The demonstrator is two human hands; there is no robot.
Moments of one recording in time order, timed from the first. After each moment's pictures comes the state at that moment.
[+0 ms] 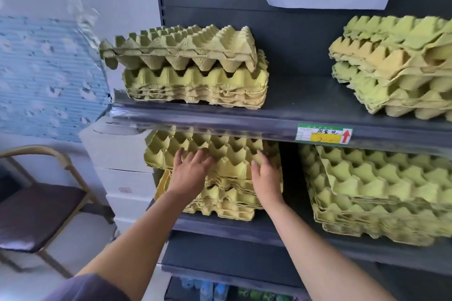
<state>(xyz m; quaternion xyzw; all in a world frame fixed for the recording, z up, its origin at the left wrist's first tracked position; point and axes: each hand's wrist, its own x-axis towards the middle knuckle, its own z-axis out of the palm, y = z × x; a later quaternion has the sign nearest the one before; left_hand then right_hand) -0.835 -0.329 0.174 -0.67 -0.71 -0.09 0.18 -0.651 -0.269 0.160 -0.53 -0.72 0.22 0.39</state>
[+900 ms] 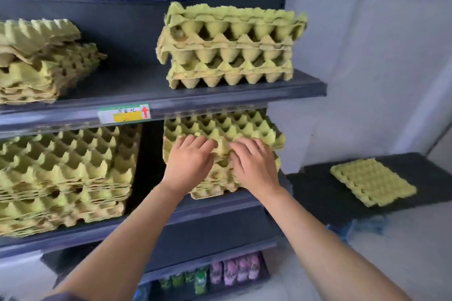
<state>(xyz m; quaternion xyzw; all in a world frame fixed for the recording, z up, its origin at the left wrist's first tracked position) -0.491 -0.331 0.233 -0.80 -0.49 -0.26 0.21 -0.319 -0.325 0.204 -0.48 -0.76 -0.20 0.39</state>
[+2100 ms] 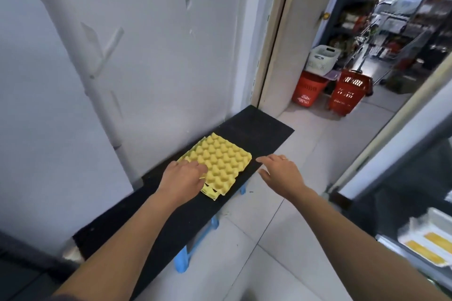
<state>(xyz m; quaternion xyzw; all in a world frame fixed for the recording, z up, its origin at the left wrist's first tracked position) 0.184 -0.097 0.106 -0.96 -0.27 -0.01 -0.01 0.395 -0.254 0.101 -0.86 -0.51 0.00 0.05</state>
